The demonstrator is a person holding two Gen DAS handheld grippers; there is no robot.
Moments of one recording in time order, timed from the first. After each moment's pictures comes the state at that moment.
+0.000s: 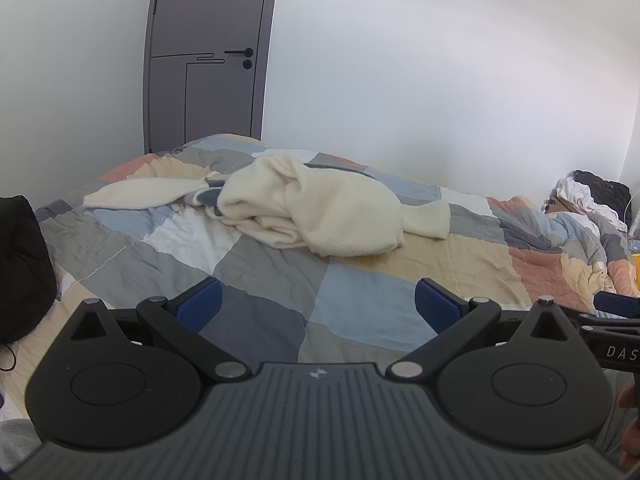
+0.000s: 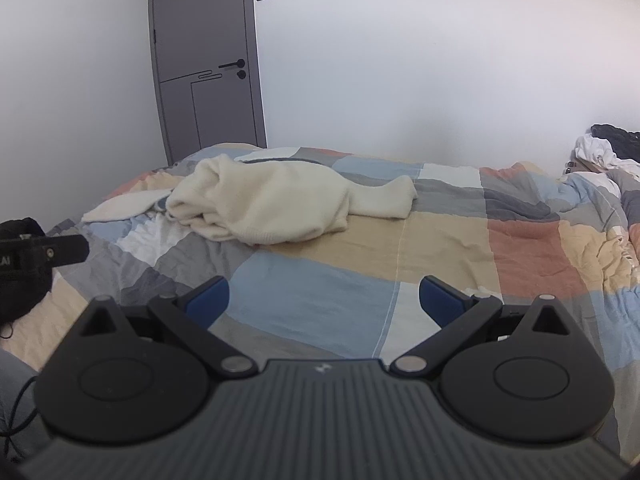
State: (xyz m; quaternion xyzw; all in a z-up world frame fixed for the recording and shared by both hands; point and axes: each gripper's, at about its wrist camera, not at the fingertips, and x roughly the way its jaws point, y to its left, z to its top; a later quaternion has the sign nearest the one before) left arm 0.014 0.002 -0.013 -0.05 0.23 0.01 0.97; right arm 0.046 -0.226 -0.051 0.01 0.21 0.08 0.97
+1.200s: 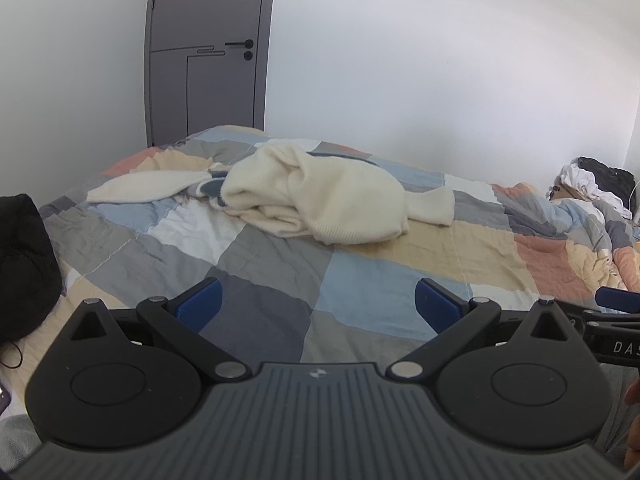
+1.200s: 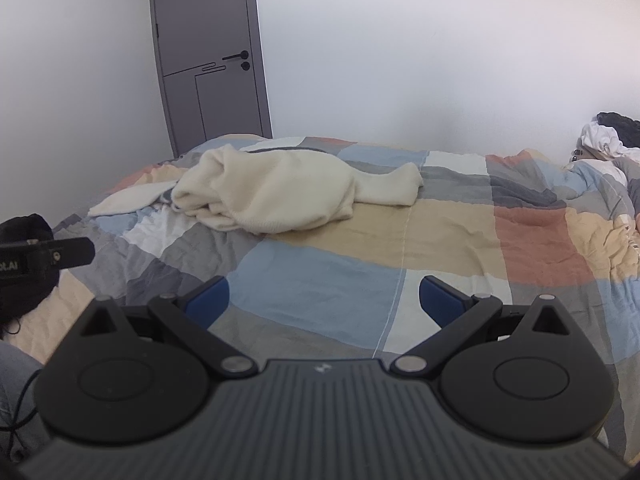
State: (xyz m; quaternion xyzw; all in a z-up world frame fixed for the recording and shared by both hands) left arm 0.015 -0.003 -0.014 -0.04 0.25 0.01 0.97; right arm 0.048 -0.228 -0.052 0.02 0.23 0.09 0.97
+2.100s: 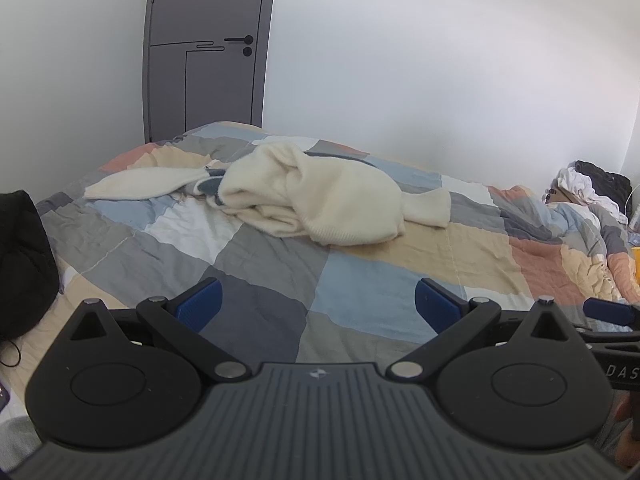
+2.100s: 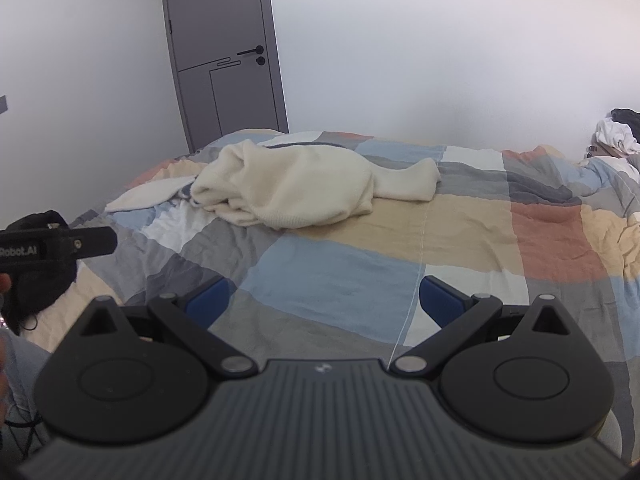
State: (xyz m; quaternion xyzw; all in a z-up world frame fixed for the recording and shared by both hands) left arm 0.013 -0.006 -0.001 -0.05 0.26 0.01 0.97; right arm 0.045 -0.223 -0.046 0.03 0.24 0.11 0.96
